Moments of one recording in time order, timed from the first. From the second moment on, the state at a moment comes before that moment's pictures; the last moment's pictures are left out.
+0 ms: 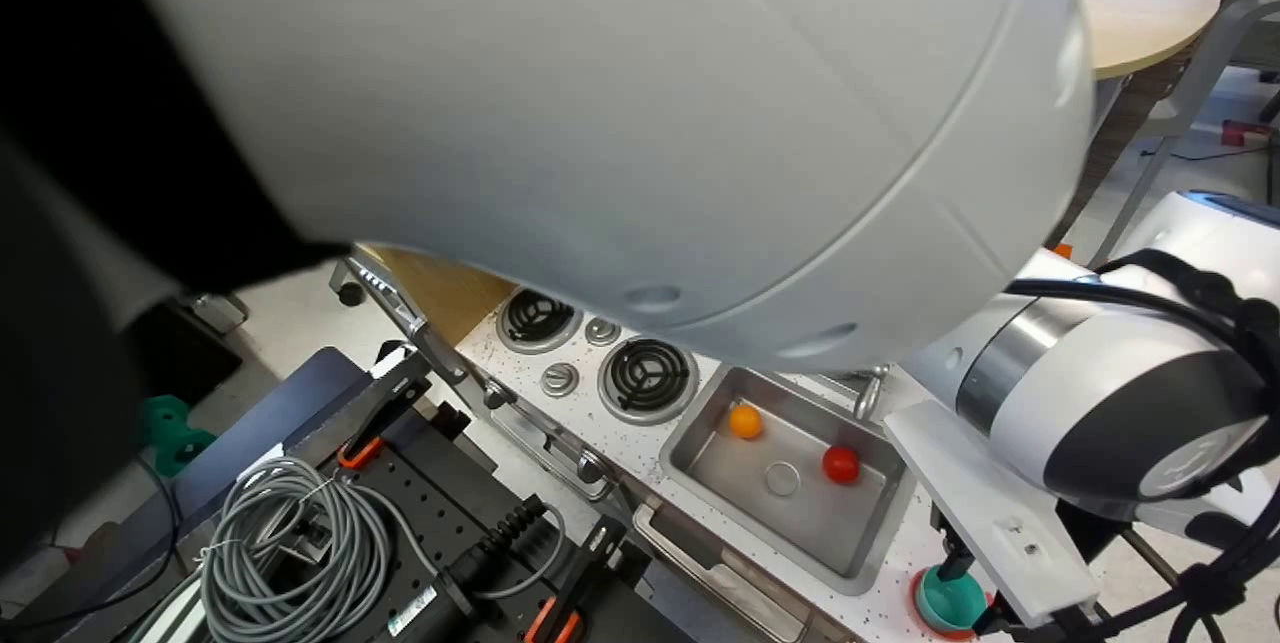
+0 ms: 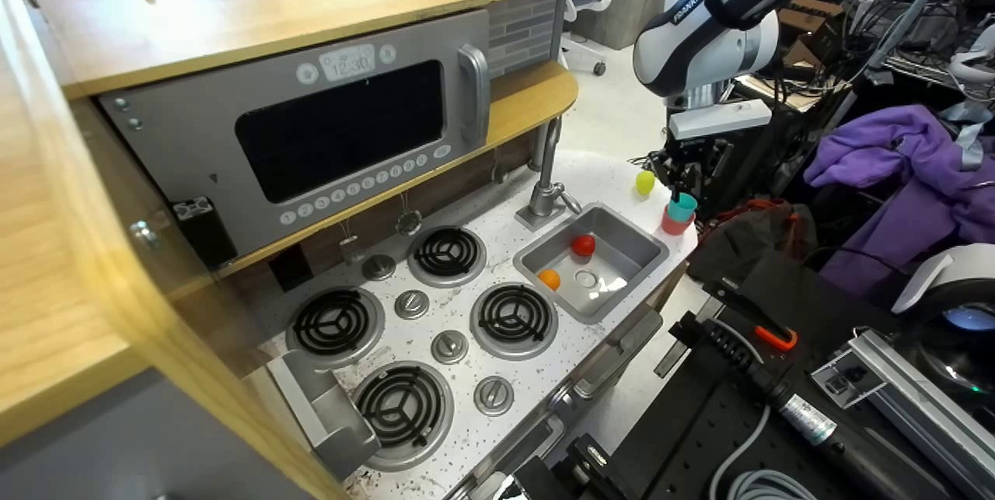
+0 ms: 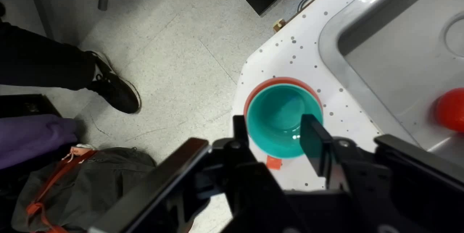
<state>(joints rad) -0.36 1.07 -0.25 -1.40 0.01 2.16 0.17</state>
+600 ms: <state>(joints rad) -0.35 0.96 -0.23 -1.54 0.01 2.22 0.06</state>
